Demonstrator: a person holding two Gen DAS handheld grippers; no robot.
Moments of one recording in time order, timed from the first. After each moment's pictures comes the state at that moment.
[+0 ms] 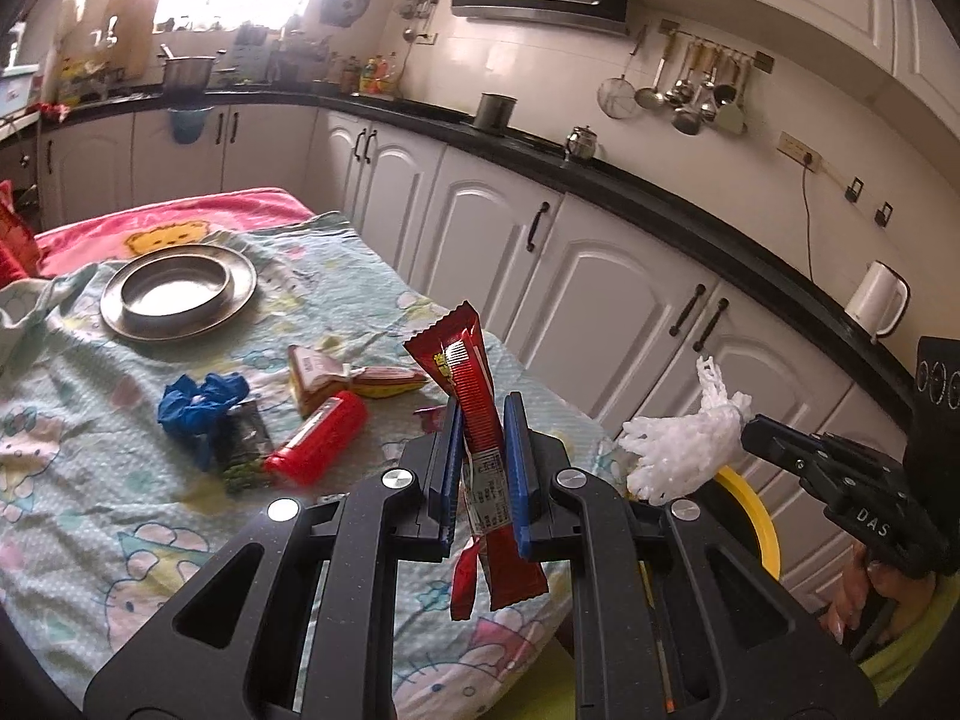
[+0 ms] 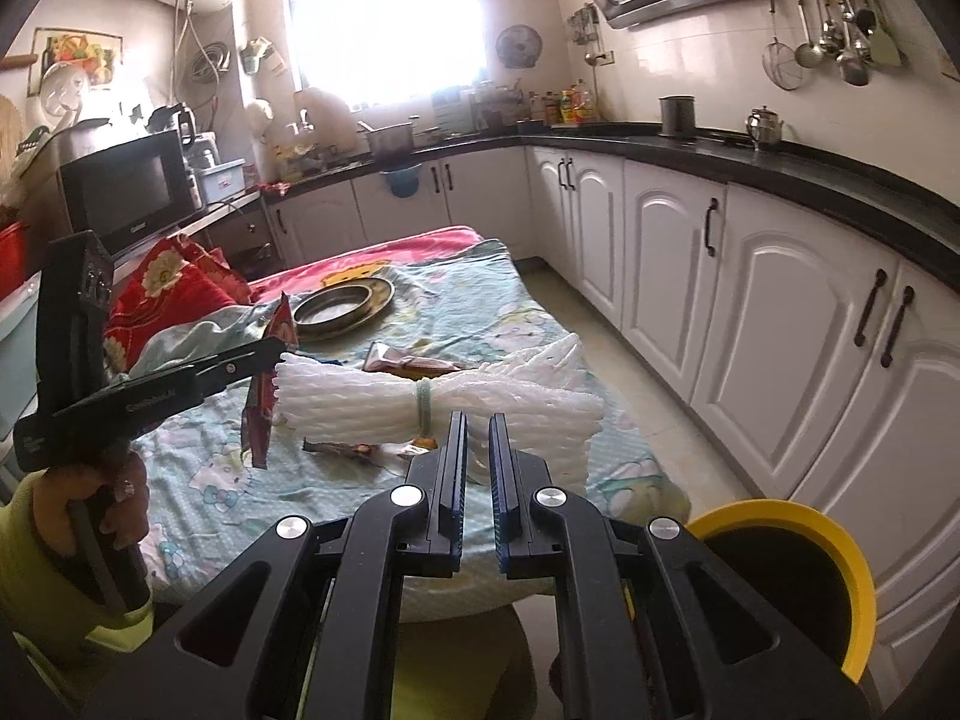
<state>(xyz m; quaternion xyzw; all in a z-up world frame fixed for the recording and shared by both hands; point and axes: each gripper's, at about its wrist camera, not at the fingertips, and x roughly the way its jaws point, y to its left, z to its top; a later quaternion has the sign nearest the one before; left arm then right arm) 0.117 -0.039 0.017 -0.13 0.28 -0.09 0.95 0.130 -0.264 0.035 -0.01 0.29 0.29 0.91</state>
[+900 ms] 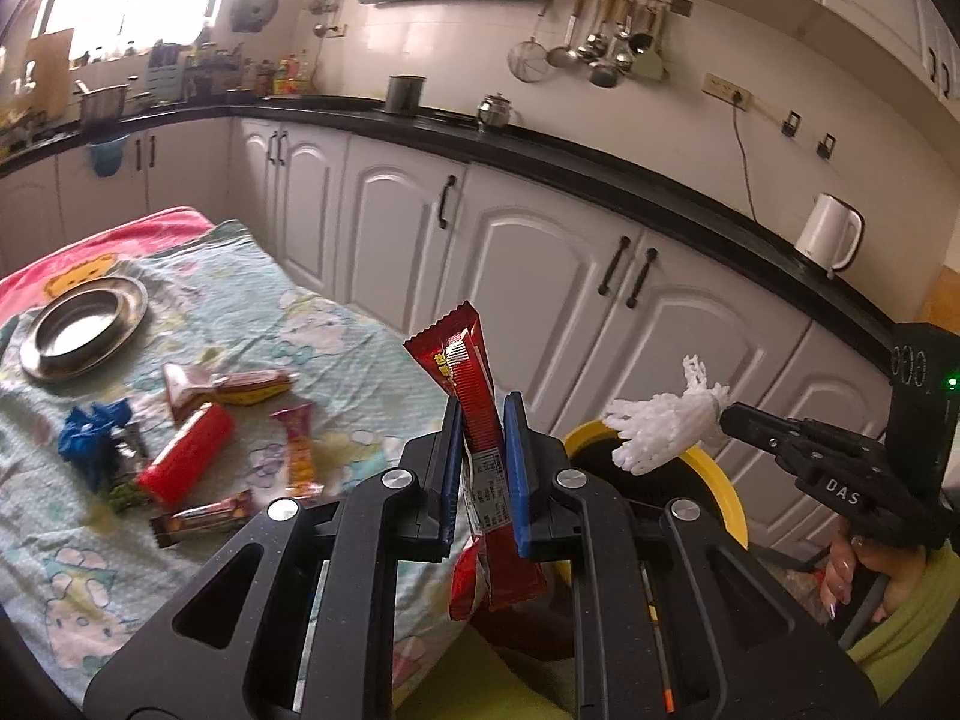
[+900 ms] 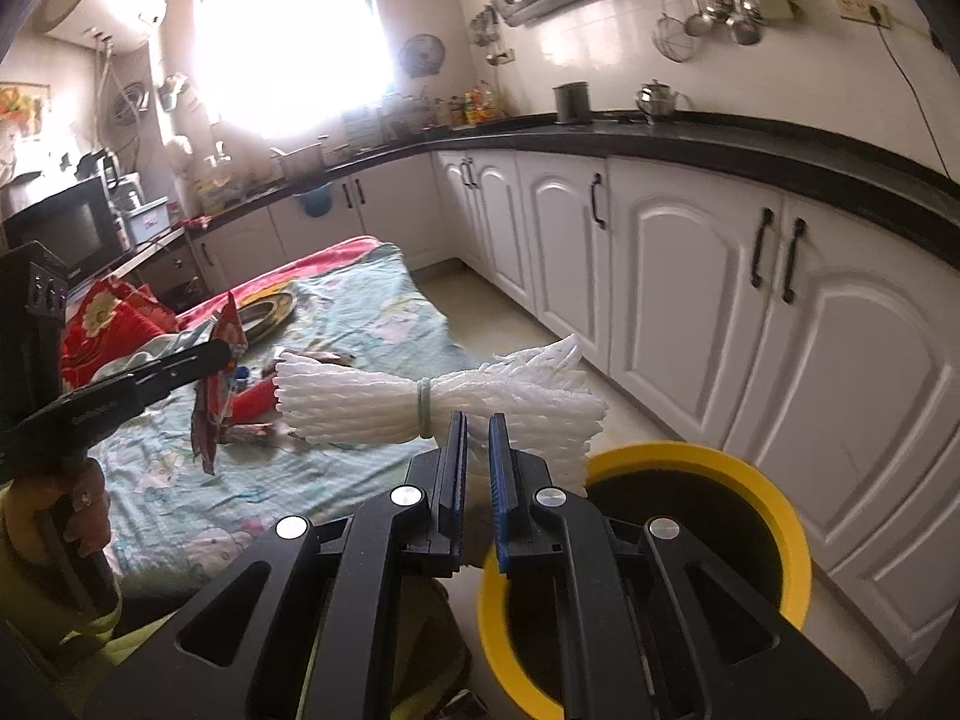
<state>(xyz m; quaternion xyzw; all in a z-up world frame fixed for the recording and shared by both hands) 0.131 -0.129 0.016 -0.07 0.29 -0.16 0.94 0.122 -0.358 0.017 0.03 0.30 0.19 0.93</state>
